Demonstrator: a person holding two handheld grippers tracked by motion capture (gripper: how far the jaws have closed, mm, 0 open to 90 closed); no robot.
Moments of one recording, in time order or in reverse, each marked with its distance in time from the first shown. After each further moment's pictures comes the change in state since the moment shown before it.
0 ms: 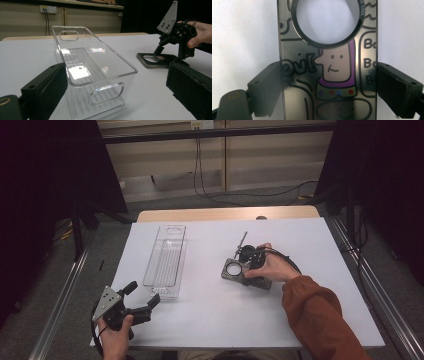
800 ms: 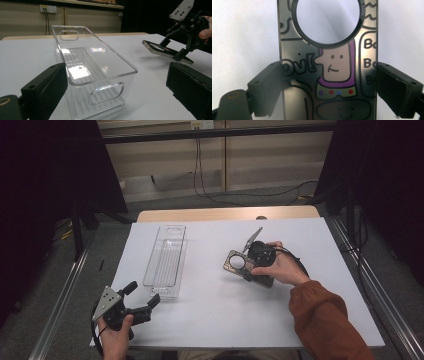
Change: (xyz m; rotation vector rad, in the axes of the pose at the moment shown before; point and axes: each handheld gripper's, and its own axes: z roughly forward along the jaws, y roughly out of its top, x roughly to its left) left arm 0.000 0.000 0.000 0.003 -0.004 0.005; right arm 0.003 -0.022 -0.030 -0.186 -0.027 0.079
